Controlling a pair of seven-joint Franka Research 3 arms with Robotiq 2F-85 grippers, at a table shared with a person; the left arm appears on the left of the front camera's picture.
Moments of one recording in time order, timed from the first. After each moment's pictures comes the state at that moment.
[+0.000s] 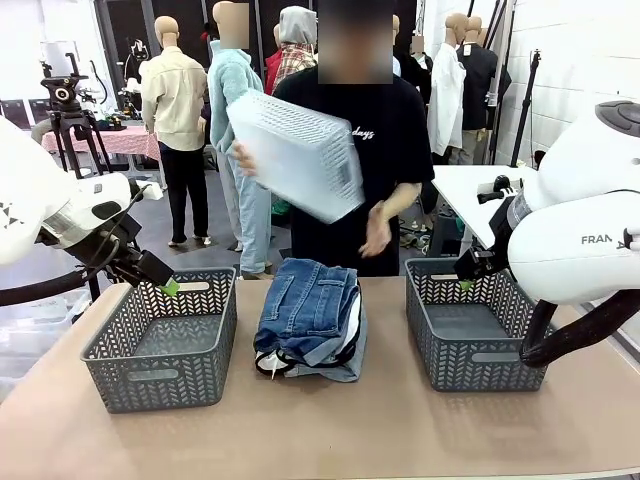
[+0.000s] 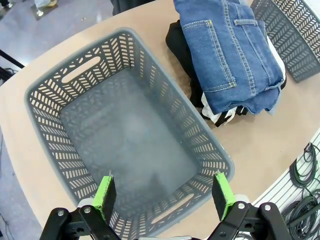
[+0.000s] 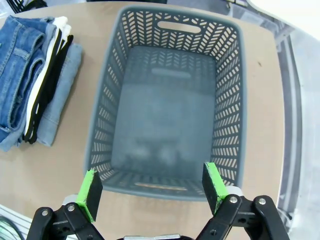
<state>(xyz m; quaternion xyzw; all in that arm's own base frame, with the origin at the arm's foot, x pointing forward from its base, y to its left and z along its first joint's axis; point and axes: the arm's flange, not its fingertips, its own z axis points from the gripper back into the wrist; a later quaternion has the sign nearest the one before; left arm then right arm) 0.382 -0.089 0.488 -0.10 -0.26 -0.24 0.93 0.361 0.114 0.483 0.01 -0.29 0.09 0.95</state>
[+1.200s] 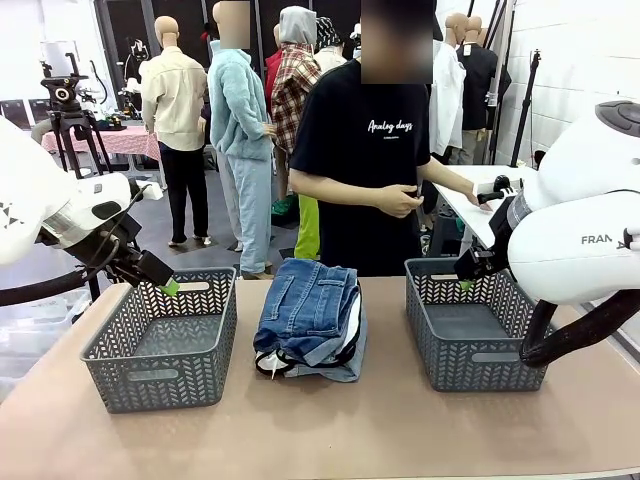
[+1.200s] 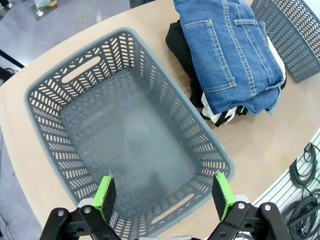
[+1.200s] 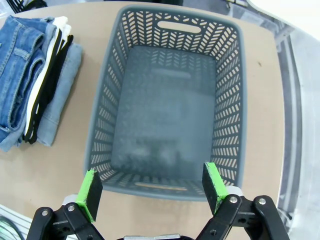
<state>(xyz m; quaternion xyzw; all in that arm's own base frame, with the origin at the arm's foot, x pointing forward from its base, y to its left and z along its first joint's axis) 0.382 -0.089 0.488 -0.10 -0.26 -0.24 0.93 0.361 0.114 0.483 0.01 -0.29 0.09 0.95</state>
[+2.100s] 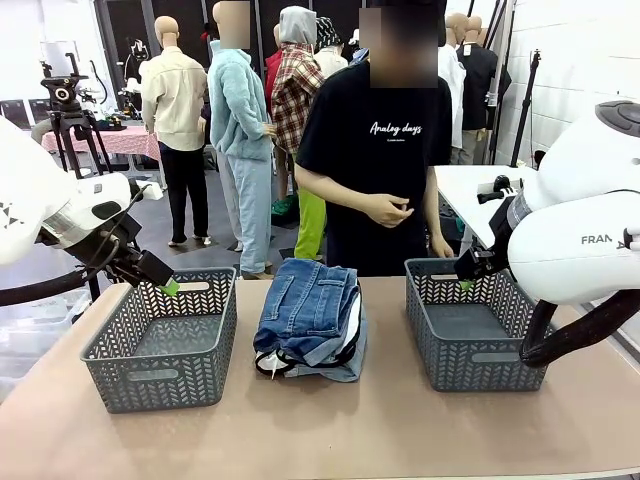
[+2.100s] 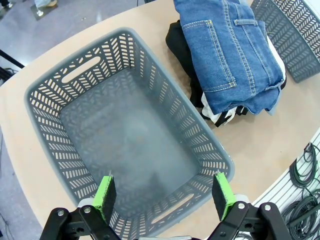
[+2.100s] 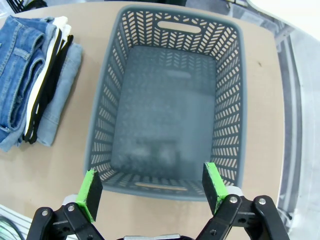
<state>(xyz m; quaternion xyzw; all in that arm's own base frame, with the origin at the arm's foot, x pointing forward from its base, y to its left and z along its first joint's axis) 0.382 -0.089 0.488 -0.10 -0.26 -0.24 0.93 0.361 0.114 0.483 0.01 -0.29 0.09 0.95</state>
